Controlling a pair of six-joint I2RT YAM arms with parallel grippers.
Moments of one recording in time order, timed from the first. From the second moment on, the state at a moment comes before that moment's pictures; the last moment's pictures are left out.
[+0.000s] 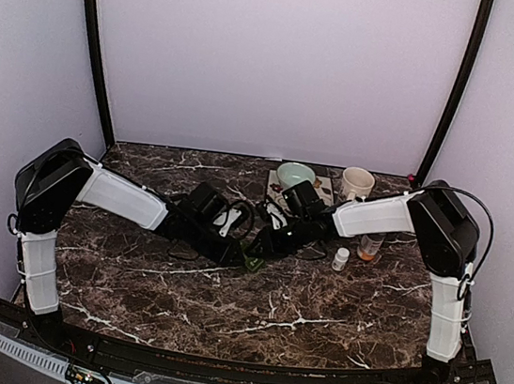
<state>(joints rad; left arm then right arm) -0.77 1.93 1.09 -0.07 0.27 -0.33 0.76 2.10 1.34 -0.18 -0.50 0.38</state>
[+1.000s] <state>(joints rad) -0.65 1.72 0.75 0.47 0.46 -0.69 0.75 2.06 1.17 0.20 -0.83 0.83</state>
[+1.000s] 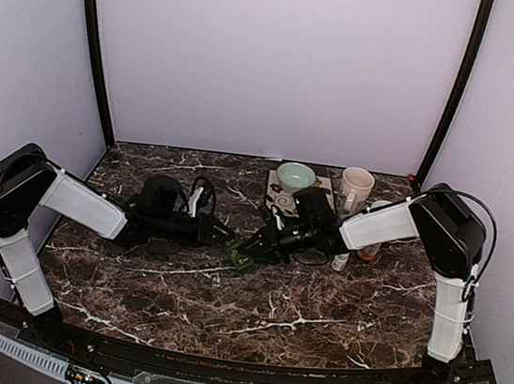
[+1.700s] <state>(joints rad) -0.62 1.68 0.63 0.78 0.67 -0.89 0.75 2.03 1.16 0.34 -0.83 0.97</state>
